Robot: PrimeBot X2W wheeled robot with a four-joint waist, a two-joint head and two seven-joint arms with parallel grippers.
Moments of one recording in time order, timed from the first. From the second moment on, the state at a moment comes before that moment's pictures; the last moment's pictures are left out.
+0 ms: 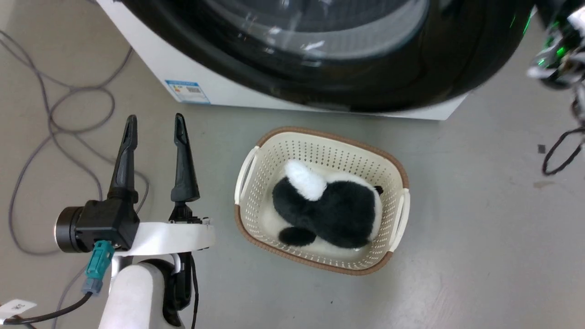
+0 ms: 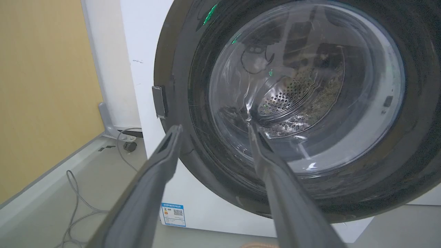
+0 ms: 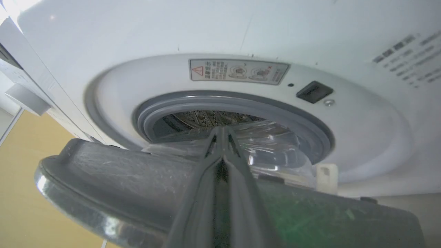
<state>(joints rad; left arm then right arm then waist) -0.26 0.05 -0.06 -0.07 -0.13 0.09 -0.26 -1.08 -0.32 0.18 0.69 1.53 0.13 0.32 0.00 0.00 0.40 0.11</state>
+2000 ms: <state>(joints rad) 0.03 0.05 -0.03 0.06 -0.08 0.07 -0.26 -0.20 -0.15 0.38 -0.03 1.40 0.13 0.19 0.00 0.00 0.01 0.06</state>
